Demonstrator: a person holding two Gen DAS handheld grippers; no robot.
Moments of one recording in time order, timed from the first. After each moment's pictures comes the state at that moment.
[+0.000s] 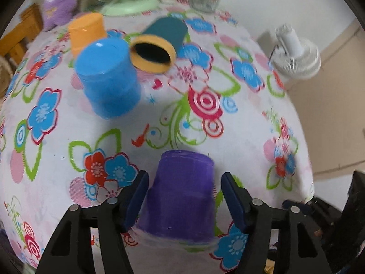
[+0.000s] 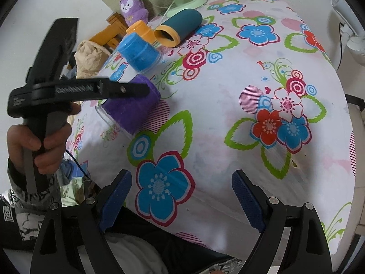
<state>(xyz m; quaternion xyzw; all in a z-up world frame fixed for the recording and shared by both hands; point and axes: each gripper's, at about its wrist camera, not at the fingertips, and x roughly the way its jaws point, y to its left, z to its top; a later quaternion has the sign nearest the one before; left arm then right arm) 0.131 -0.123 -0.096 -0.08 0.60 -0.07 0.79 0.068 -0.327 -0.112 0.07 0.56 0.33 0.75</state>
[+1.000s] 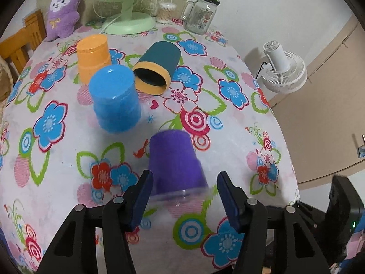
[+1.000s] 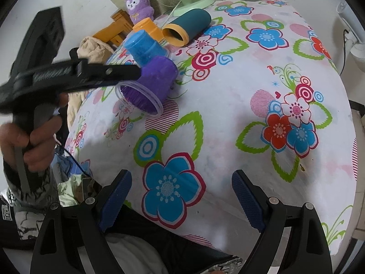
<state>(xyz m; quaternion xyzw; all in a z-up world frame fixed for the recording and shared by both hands) 0.121 -0.112 -0.063 -0.10 0.55 -0.09 0.82 0.064 -0.313 -0.107 0.05 0.56 0.34 0.75</state>
